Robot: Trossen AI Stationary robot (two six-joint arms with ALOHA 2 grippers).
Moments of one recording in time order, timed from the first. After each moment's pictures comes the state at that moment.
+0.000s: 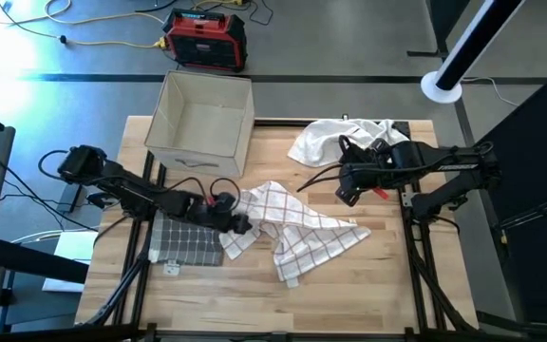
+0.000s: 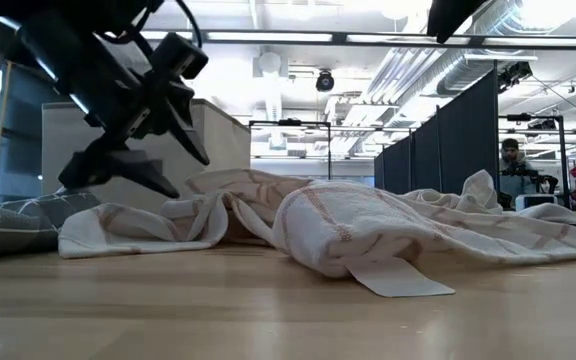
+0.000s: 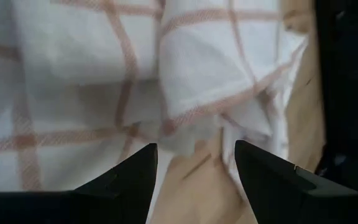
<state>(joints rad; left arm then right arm) -0.25 1.40 0.55 0.10 -0.24 -1.46 0.14 1.45 1.64 -1.53 0.51 0.70</state>
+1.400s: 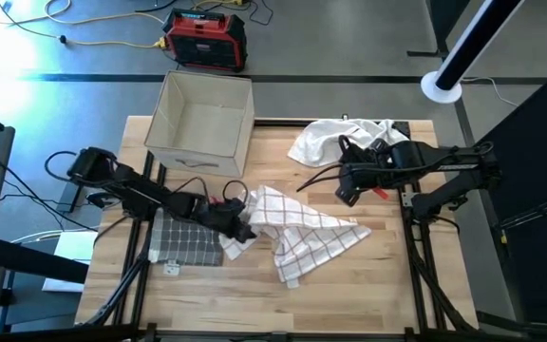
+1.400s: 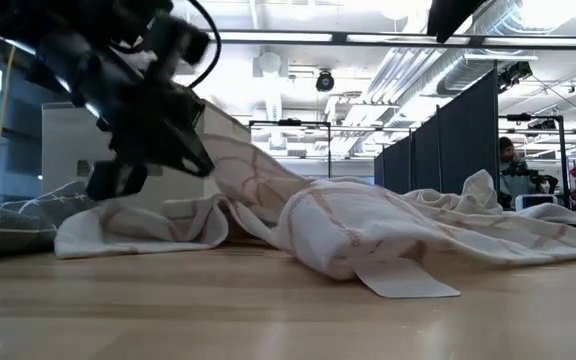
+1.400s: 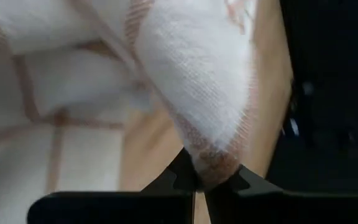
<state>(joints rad) -0.20 1.45 0.55 0.28 0.08 -1.24 0.14 1.45 1.64 -1.52 0.46 0.70</state>
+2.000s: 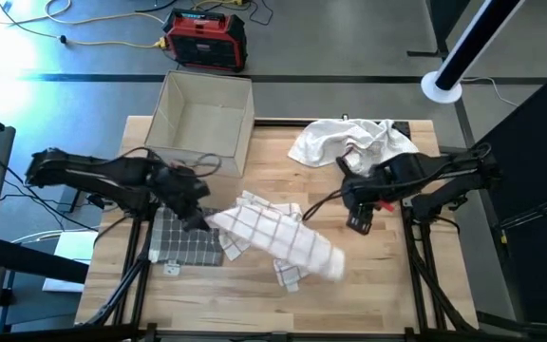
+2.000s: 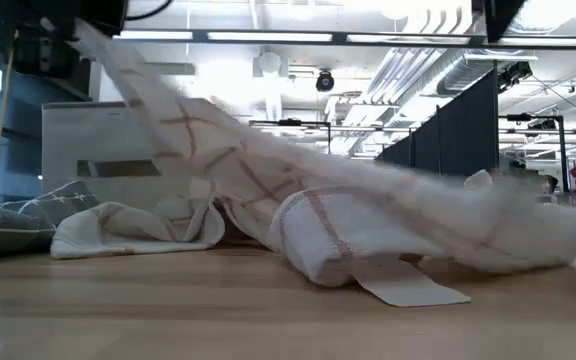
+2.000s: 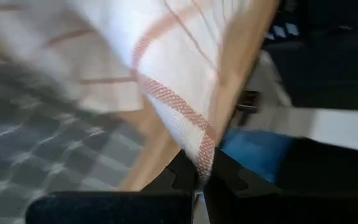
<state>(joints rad) -0.11 0.88 0.84 -0.82 0.29 -0.95 0.23 1.44 1.52 -1.50 0.06 0.65</state>
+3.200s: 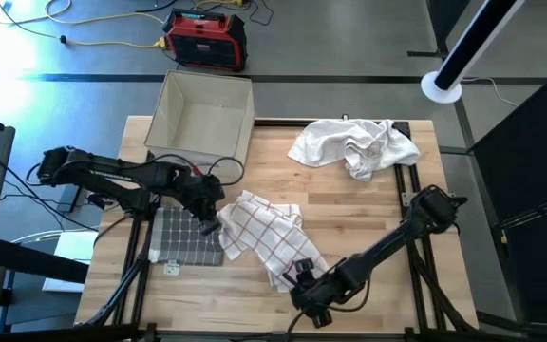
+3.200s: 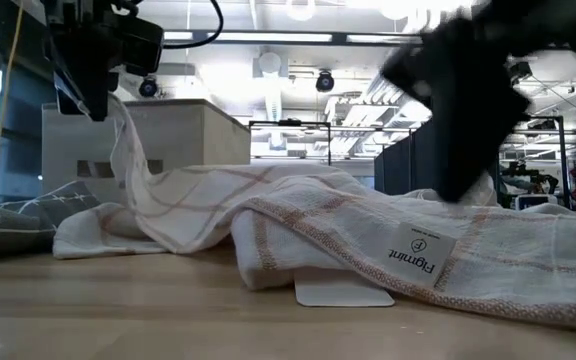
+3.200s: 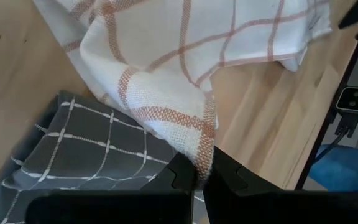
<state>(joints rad) -0.07 1.15 0.84 -0.80 0.21 -0.68 0.63 2.02 1.39 -0.48 0.11 0.32</state>
